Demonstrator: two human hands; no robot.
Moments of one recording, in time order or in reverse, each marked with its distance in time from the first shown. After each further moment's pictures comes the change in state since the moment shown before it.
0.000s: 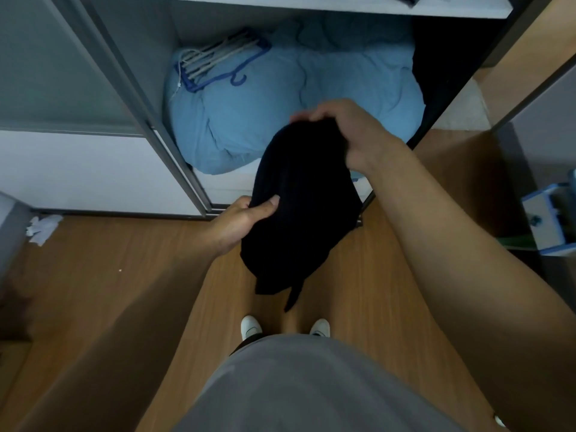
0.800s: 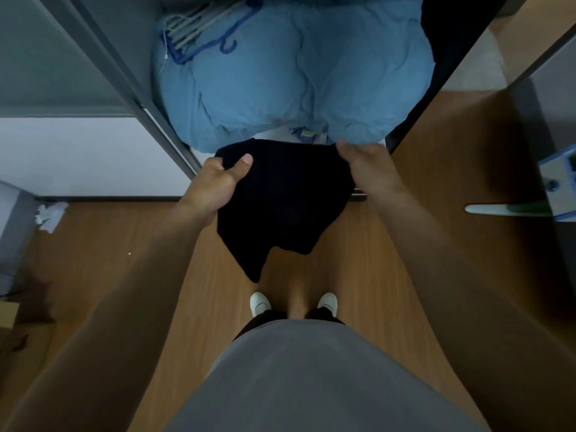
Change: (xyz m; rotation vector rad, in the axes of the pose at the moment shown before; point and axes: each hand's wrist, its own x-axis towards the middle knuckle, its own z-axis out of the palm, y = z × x) left_hand 0.009 0.014 -0.016 0.037 0.295 0.050; right_hand -0.003 0.107 -0.052 -0.247 0.343 -0.231
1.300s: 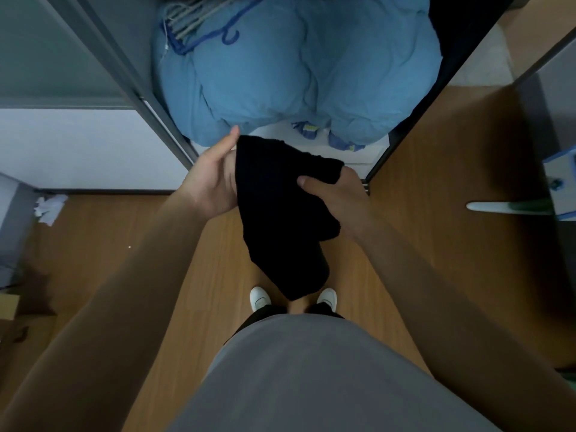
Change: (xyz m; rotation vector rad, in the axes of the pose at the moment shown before) left_hand 0.005 0.008 -0.006 -0.604 -0.424 -0.243; right_hand -0.030 0.027 0.034 0.149 -0.271 0.017
